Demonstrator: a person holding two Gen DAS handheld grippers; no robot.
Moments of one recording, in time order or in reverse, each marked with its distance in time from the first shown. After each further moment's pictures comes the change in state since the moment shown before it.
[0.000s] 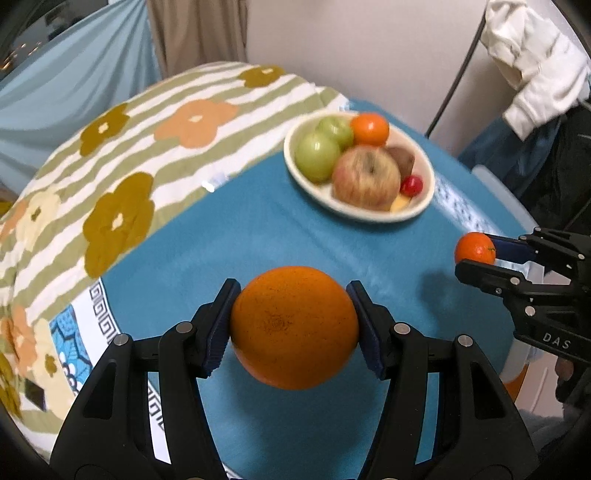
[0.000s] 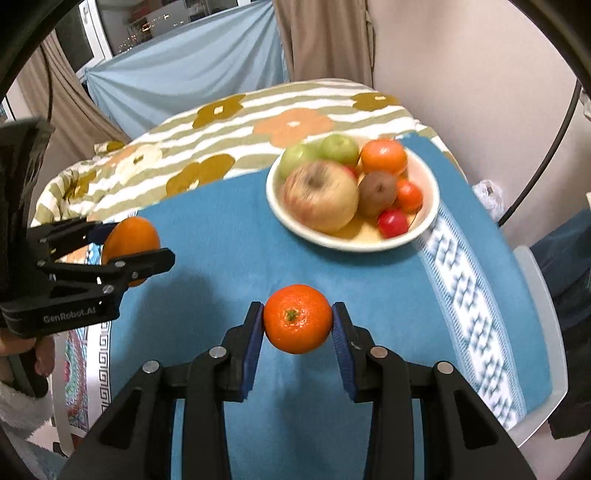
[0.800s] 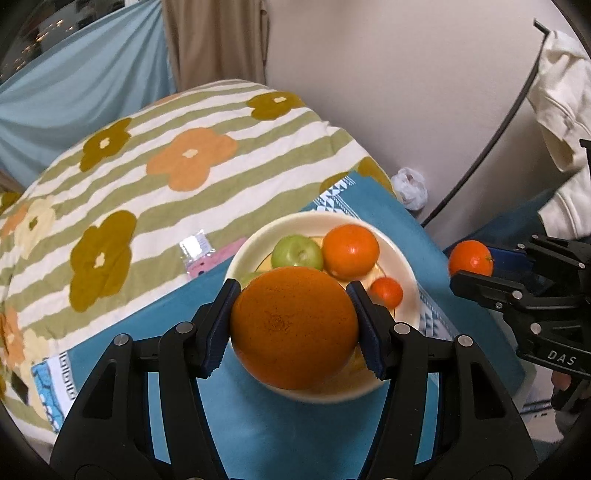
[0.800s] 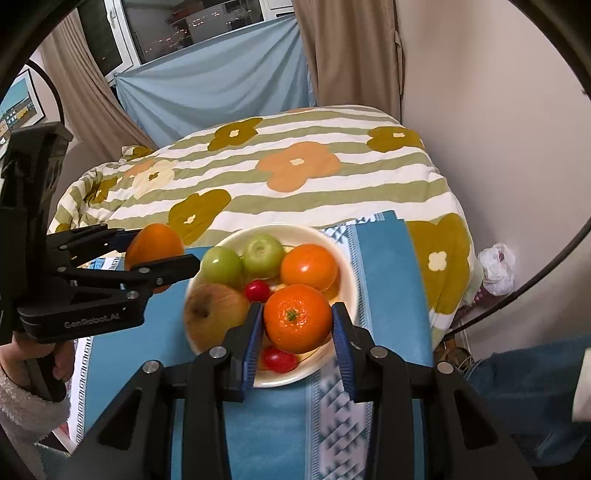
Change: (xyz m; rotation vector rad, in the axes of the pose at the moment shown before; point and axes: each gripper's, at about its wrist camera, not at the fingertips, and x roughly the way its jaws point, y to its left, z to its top) left arm 0.069 -0.064 0.144 -0.128 -0.045 0.064; right arm 0.016 -0.127 0.119 -0.149 -0.024 0.132
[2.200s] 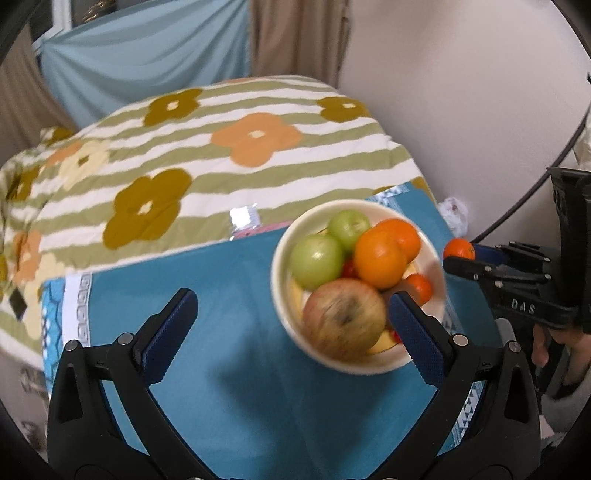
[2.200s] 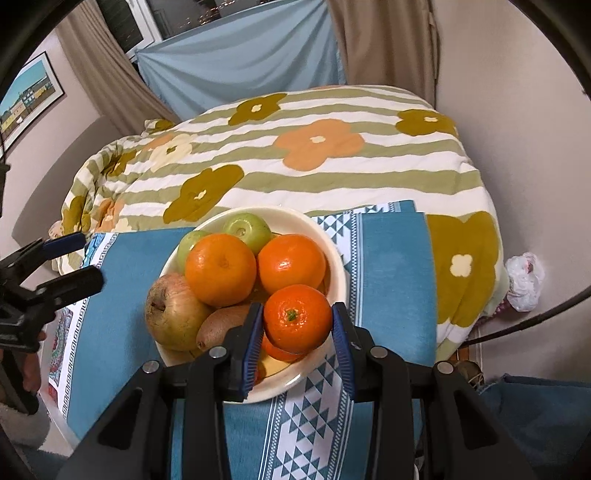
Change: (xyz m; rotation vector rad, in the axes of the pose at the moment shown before) left arm -0.036 0.026 -0.051 -0.266 -0.023 0.163; right arm 0.056 -0.027 0.008 -0.093 0.086 0.115
